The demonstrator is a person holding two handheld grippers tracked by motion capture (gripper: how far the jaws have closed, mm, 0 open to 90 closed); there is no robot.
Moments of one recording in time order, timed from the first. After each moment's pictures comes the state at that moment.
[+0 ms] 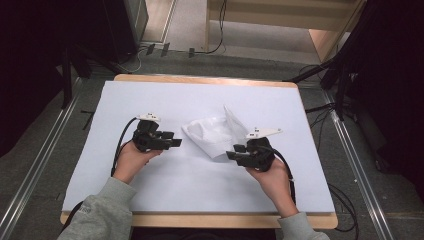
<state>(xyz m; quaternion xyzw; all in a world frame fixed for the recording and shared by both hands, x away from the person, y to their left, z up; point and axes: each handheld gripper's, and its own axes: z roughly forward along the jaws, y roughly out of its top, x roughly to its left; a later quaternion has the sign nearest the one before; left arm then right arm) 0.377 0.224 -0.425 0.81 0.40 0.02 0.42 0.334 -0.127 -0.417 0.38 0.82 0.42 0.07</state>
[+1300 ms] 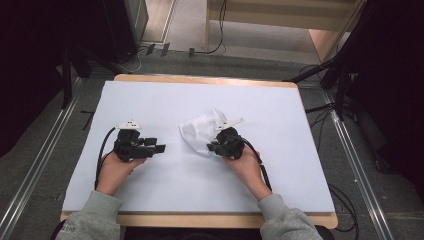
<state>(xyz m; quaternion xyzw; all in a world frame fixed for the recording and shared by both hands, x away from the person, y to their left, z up) 0.344 0.267 -0.426 0.79 0.45 0.05 0.42 0.383 -0.056 -0.448 0.36 0.85 0.37 0.05</state>
